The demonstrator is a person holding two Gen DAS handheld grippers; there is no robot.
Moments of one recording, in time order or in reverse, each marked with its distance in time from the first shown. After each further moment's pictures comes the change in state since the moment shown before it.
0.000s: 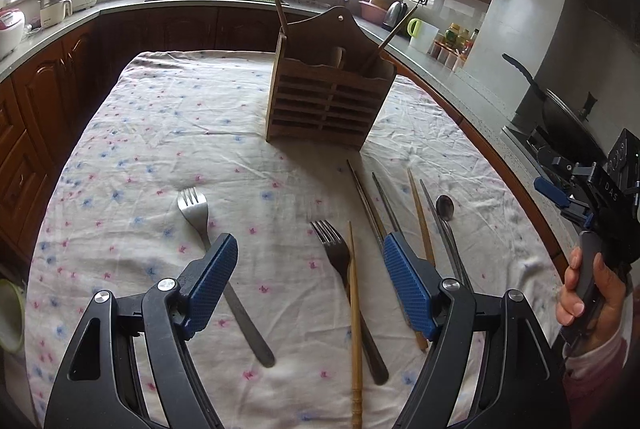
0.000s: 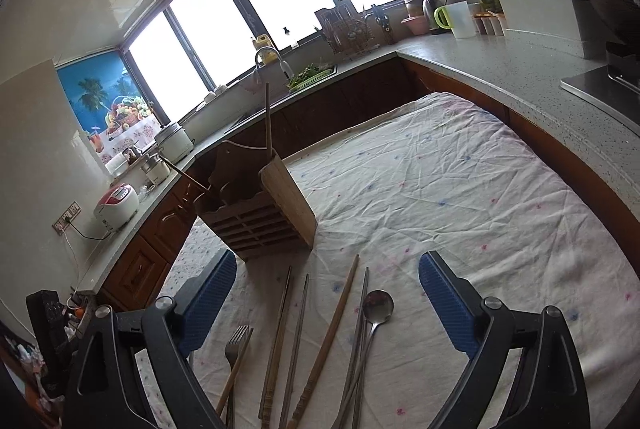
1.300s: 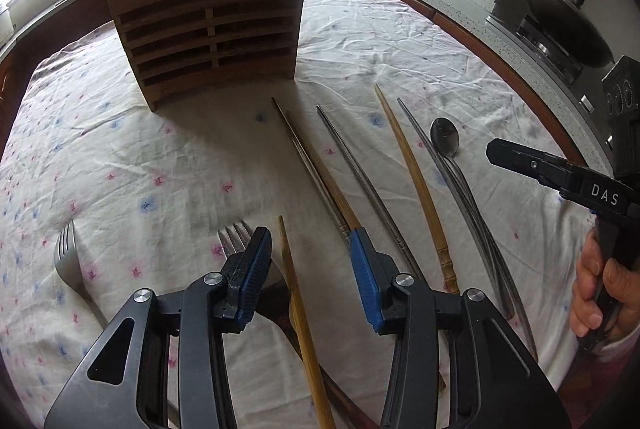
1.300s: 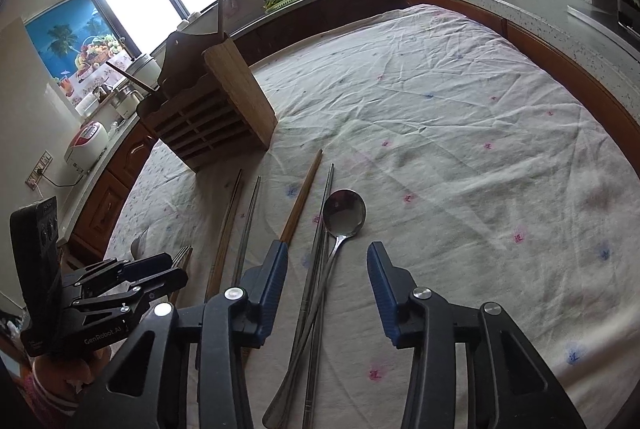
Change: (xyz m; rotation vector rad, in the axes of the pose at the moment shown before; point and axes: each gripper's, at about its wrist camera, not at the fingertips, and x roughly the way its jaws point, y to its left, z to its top) left arm 0.124 -0.064 0.011 0.285 0.275 -0.044; right arm 0.062 -0.021 -0.050 -0.023 0.274 -0.087
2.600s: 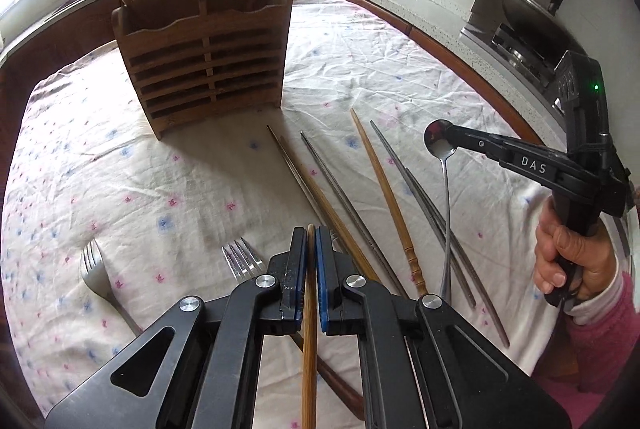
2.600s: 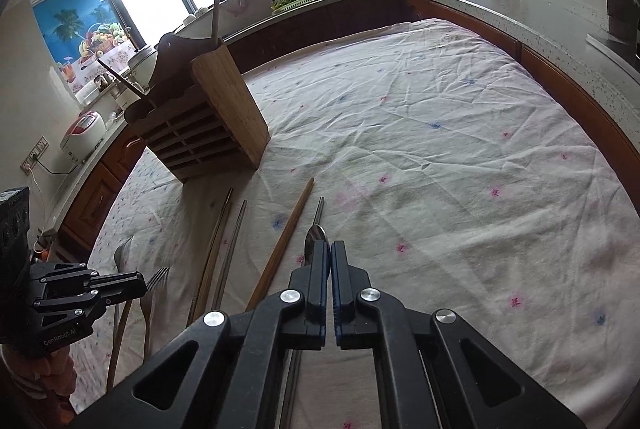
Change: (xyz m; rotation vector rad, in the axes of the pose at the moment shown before) left arm -0.052 0.006 0.008 0.016 -0.049 -0.068; right arm 0.010 -0.001 0.024 -0.073 -0.029 -0.012
